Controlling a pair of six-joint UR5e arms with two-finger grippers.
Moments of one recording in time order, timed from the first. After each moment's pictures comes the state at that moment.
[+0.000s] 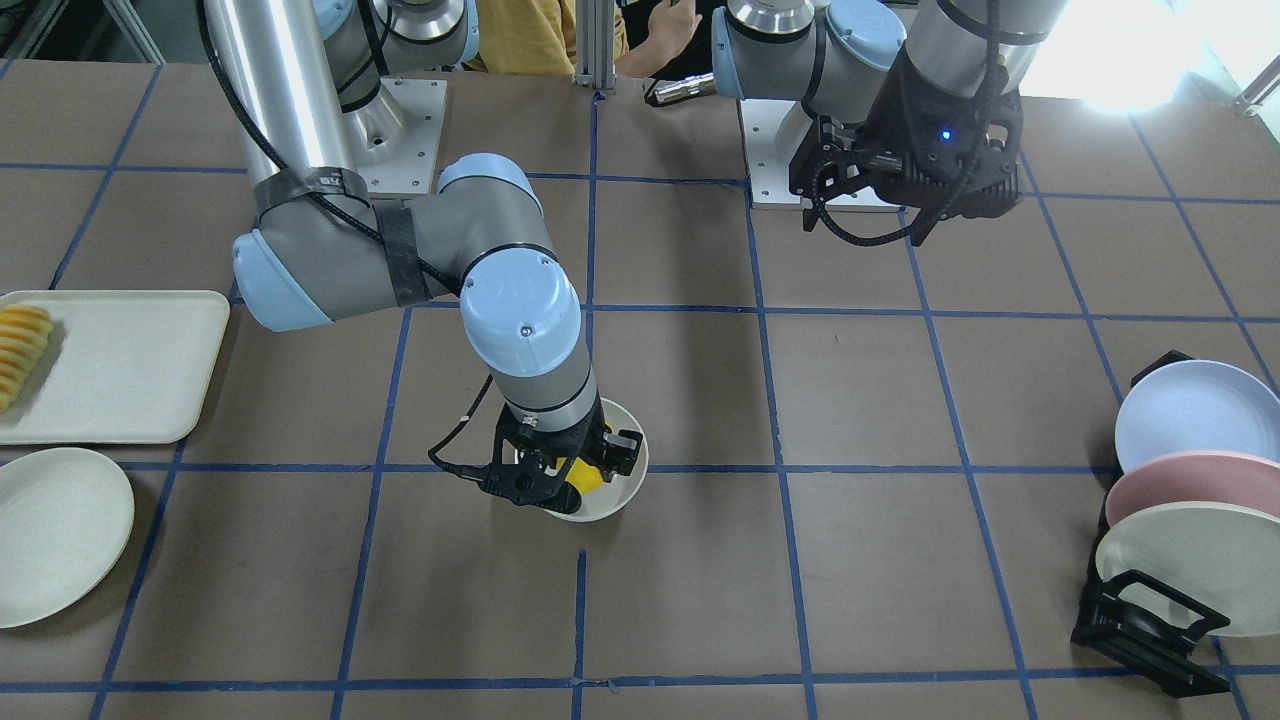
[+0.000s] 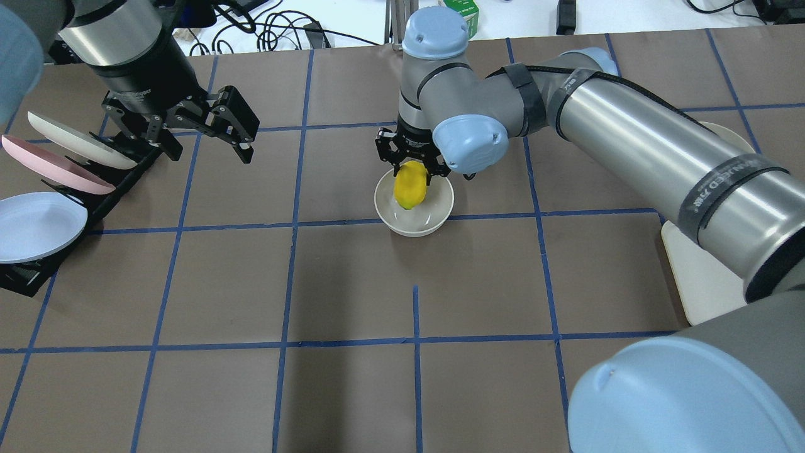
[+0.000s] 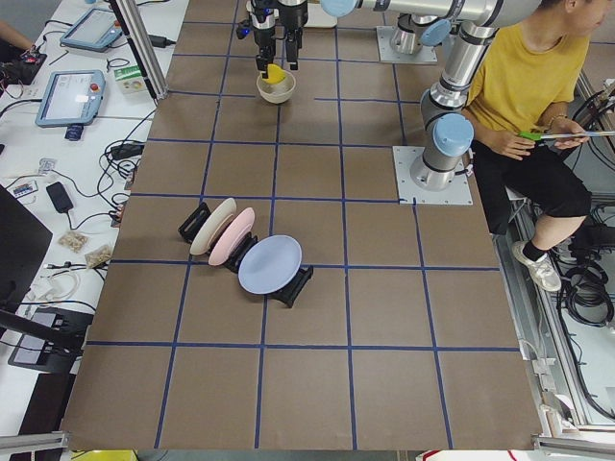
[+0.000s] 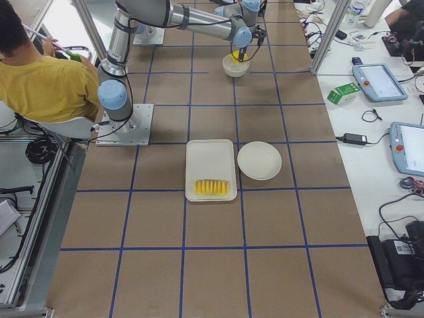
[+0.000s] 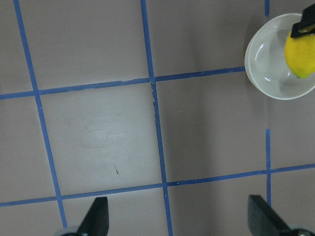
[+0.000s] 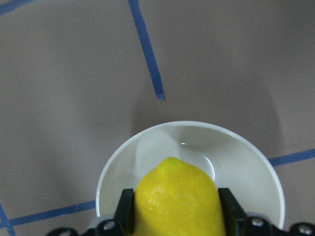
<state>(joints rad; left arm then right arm) -1.58 -1.57 -1.49 -1.70 1.56 0.11 1.90 -1.04 1.48 -2.04 -1.45 0.62</state>
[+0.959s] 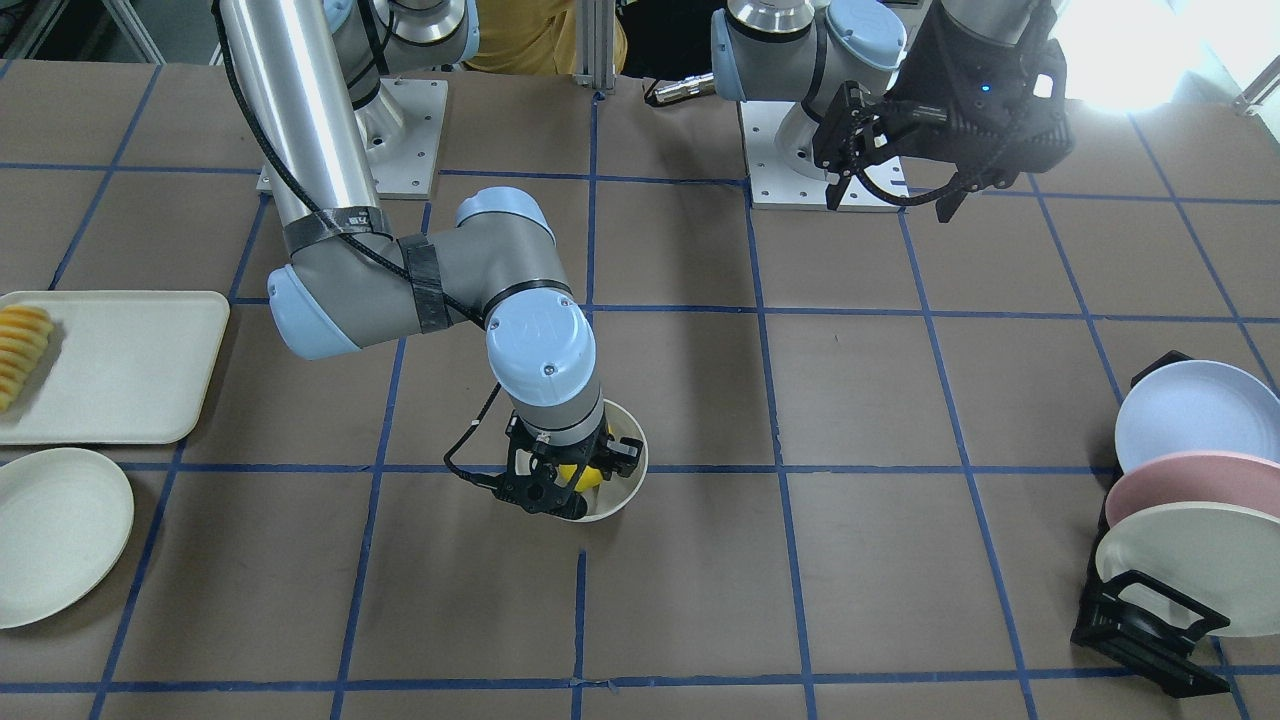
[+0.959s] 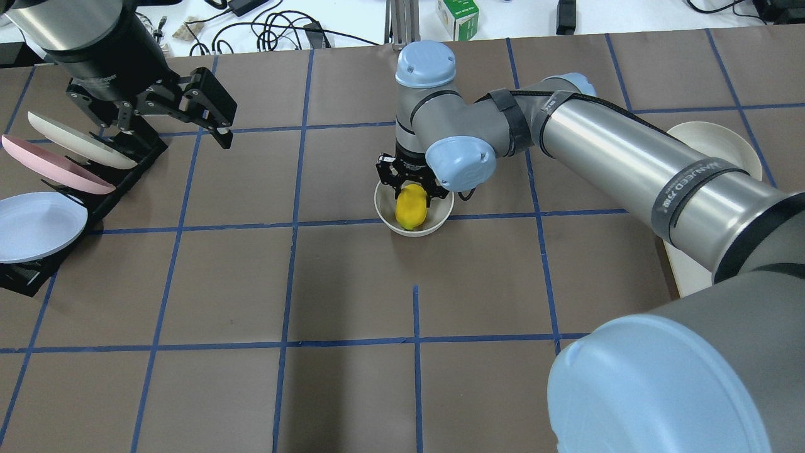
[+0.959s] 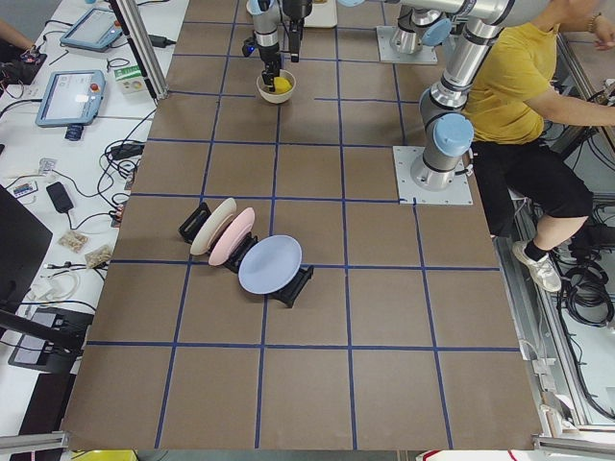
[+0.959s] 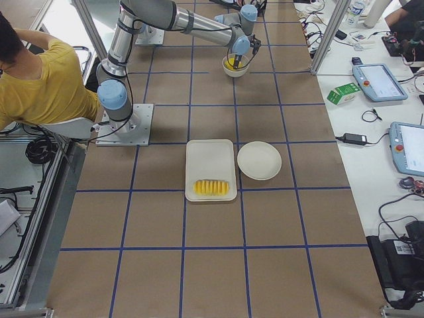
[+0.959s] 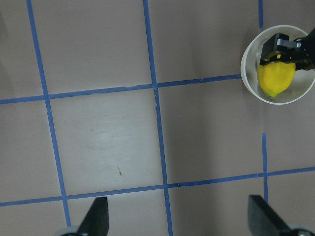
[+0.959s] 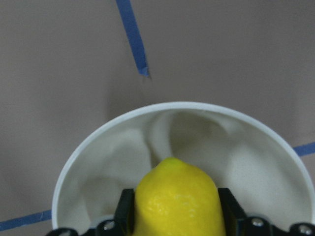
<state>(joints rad) -1.54 -1.53 -1.47 -1.69 1.54 0.10 1.90 -1.00 1.51 -2.04 -1.46 0.62</state>
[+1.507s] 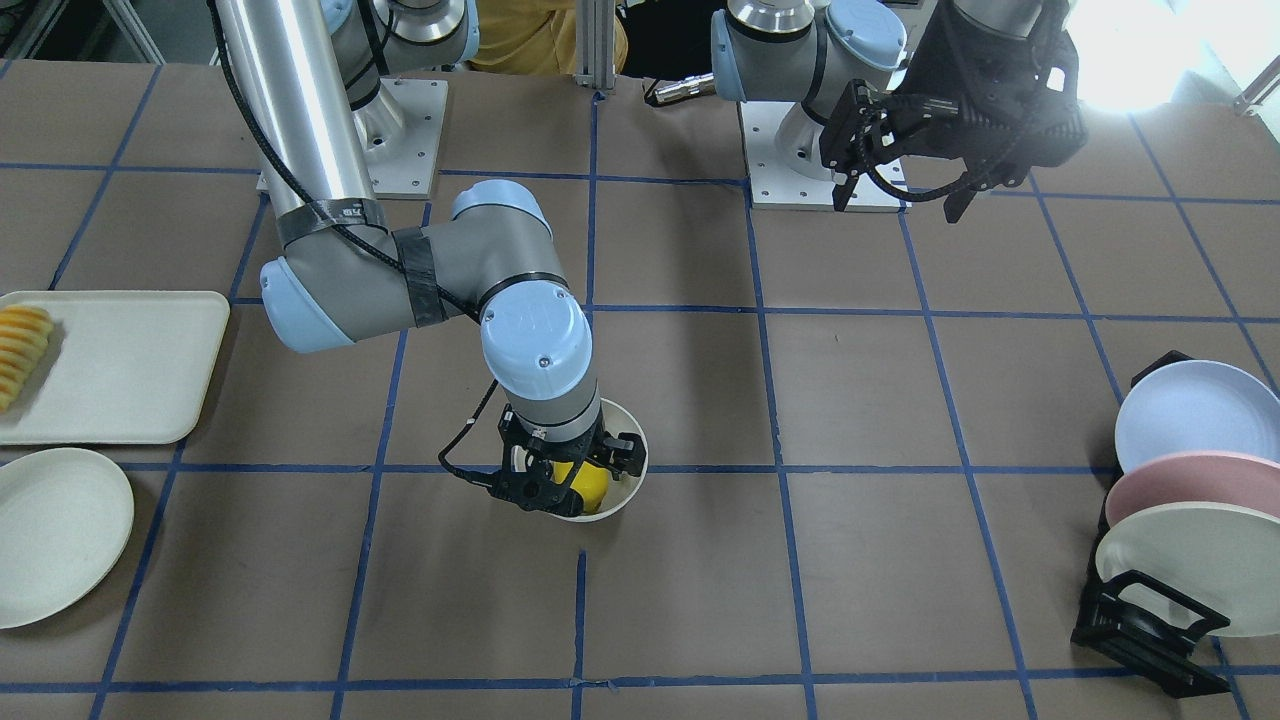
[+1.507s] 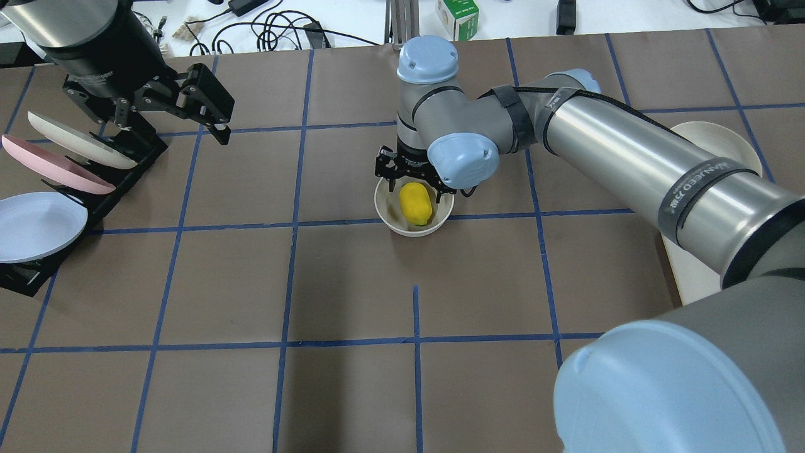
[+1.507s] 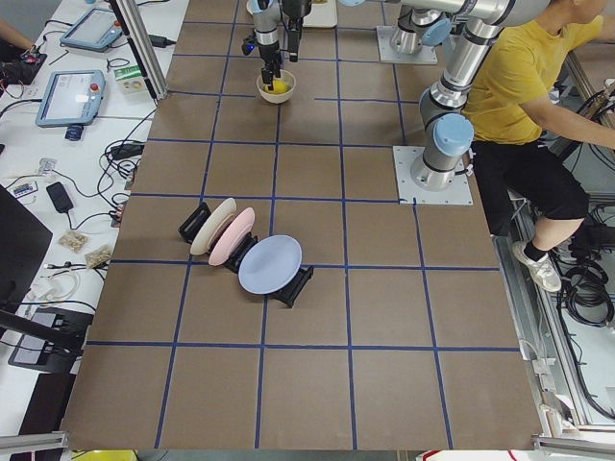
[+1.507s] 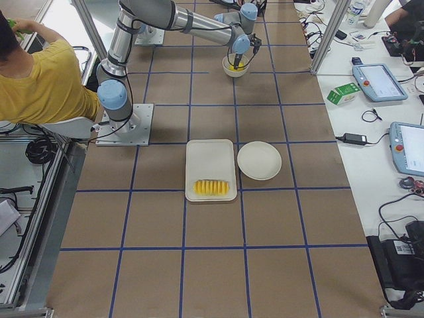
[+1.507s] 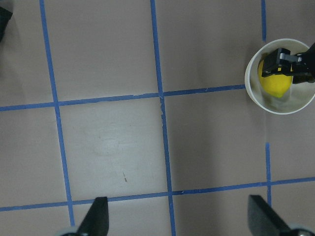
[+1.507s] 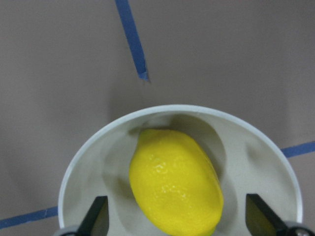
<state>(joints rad) -1.54 -1.53 -1.47 -1.68 1.54 0.10 1.90 -1.03 1.51 -2.03 -1.47 0.61</state>
